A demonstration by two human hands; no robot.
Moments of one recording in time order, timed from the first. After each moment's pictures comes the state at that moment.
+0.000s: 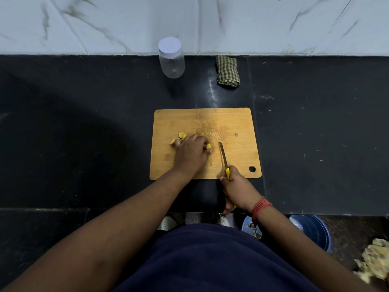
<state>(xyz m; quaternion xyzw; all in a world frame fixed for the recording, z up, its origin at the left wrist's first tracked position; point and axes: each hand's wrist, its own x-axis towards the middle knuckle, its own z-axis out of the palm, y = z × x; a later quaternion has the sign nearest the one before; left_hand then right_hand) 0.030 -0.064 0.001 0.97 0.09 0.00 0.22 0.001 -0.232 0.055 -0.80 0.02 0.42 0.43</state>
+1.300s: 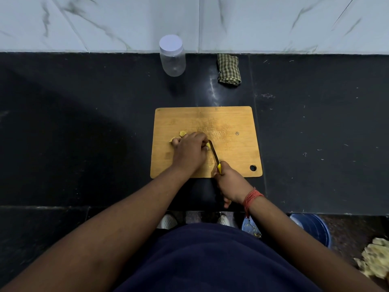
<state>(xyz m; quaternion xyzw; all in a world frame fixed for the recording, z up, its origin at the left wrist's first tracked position) 0.029 -0.061 0.008 0.97 0.11 0.00 0.22 0.010 -0.213 0.047 -0.82 -0.03 0.42 0.38</state>
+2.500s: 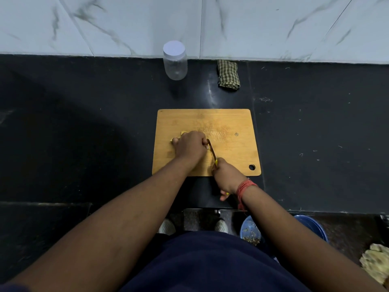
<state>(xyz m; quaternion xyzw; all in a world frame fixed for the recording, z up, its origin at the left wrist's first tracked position) 0.041 -0.062 0.021 0.95 0.19 -0.06 0.25 0.012 -0.199 0.054 -0.86 -0.04 0.41 0.30</state>
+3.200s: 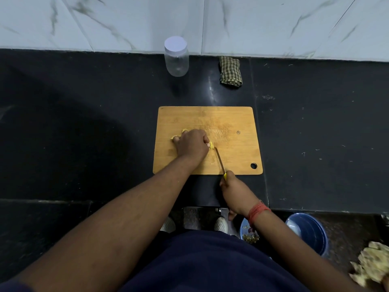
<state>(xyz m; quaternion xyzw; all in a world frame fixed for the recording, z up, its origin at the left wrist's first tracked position) 0.040 -0.066 0.018 0.94 0.22 -0.04 0.27 -0.024 -0.228 0.050 -0.86 -0.02 0.40 0.32</state>
